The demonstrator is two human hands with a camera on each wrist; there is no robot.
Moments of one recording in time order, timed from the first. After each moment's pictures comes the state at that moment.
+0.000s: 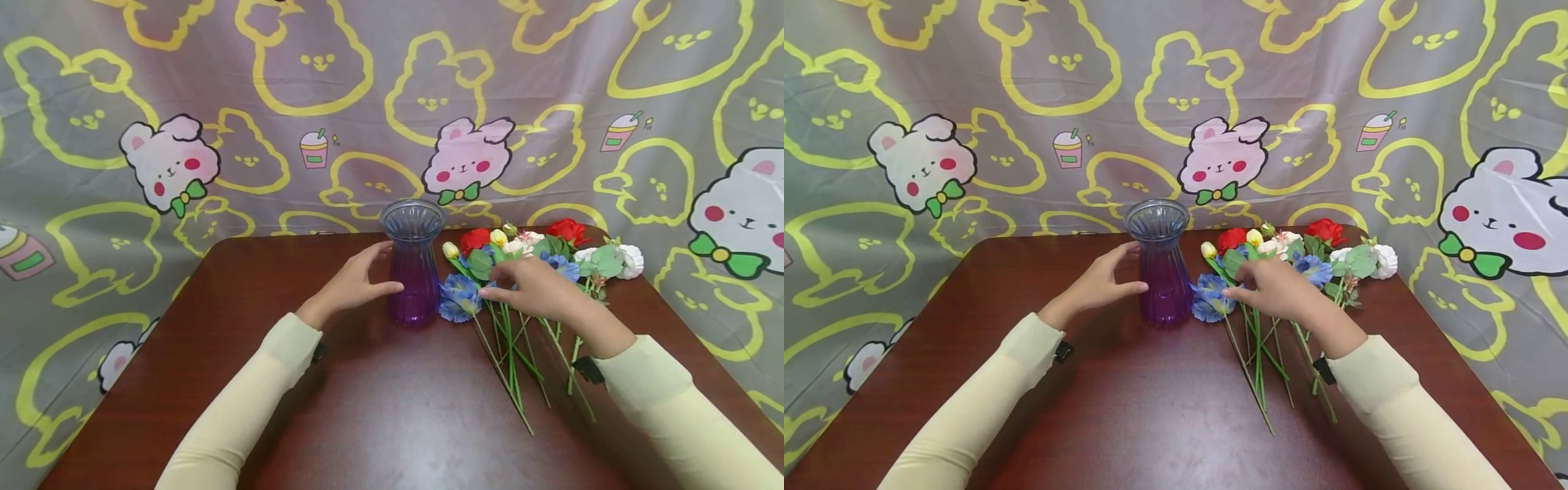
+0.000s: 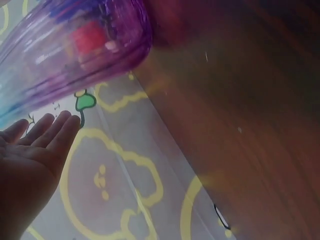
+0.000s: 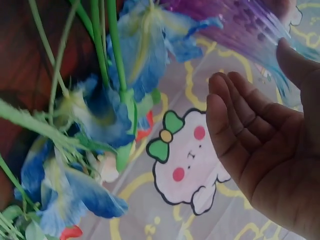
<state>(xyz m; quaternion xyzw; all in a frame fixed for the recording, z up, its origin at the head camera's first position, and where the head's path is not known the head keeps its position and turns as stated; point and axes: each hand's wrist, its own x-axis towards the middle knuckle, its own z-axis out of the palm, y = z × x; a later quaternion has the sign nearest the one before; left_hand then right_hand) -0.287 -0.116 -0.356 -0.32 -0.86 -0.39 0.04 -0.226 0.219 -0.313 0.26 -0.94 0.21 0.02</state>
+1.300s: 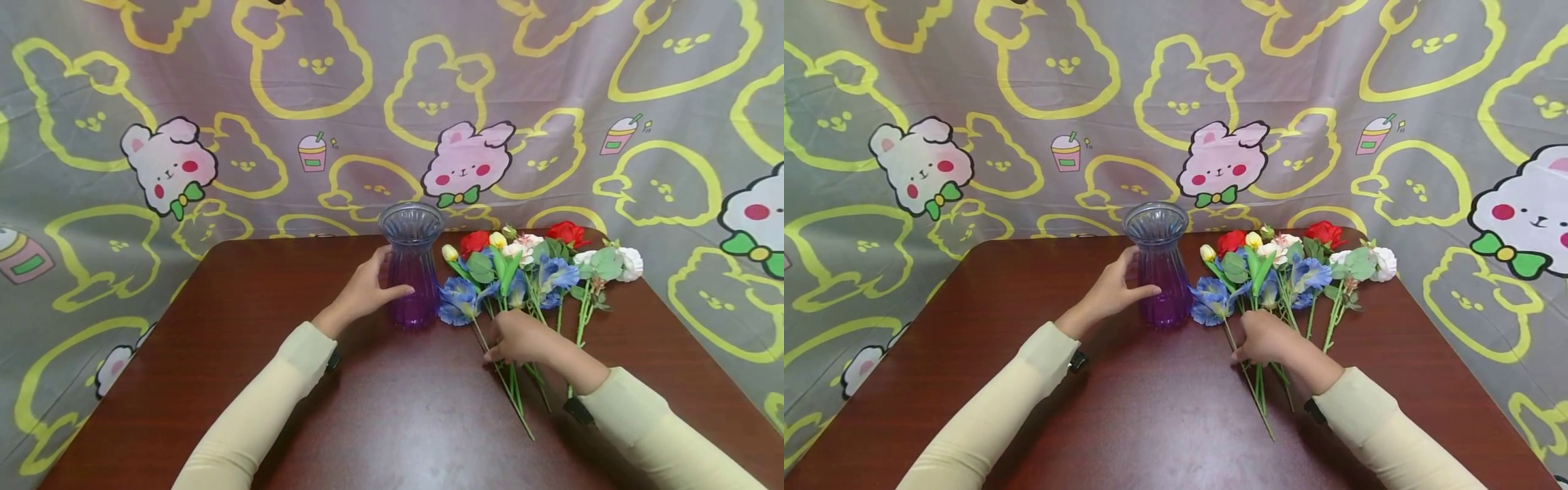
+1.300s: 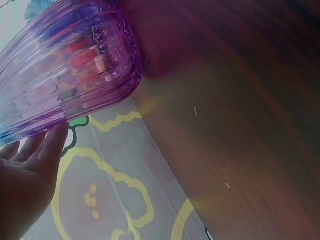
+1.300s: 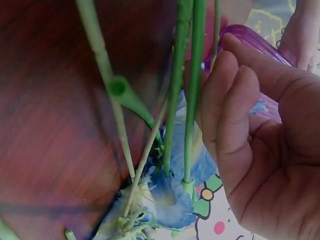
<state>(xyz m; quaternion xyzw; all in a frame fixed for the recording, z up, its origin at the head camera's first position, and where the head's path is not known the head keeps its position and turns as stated) -0.291 -0.093 -0.370 -0.29 -0.84 -0.46 0.05 -0.207 0.202 -0.362 0.15 -0.94 0.23 -0.19</state>
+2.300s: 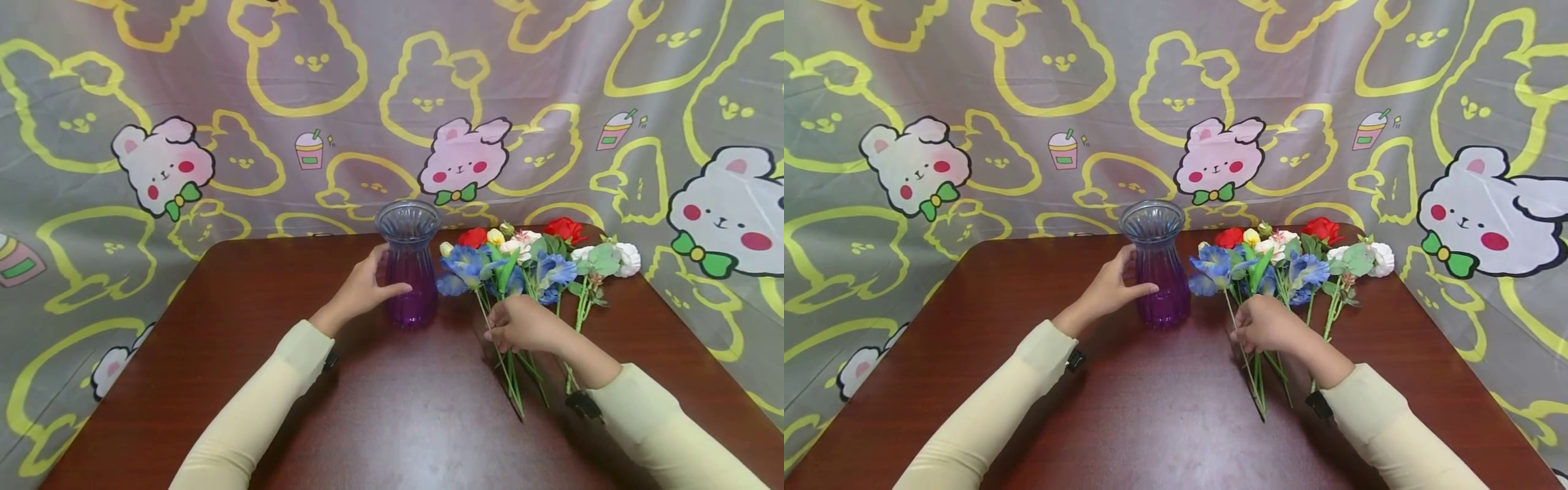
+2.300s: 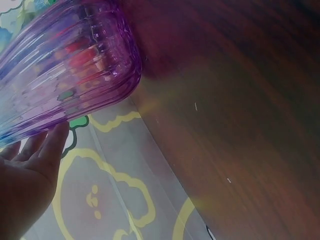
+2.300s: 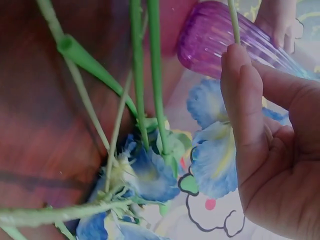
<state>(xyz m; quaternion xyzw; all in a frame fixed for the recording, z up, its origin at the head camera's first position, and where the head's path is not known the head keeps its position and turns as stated) -0.292 -0.093 -0.370 -0.29 -0.84 -0.45 0.05 -0.205 0.212 -0.349 0.17 -0.92 0.32 -0.15</state>
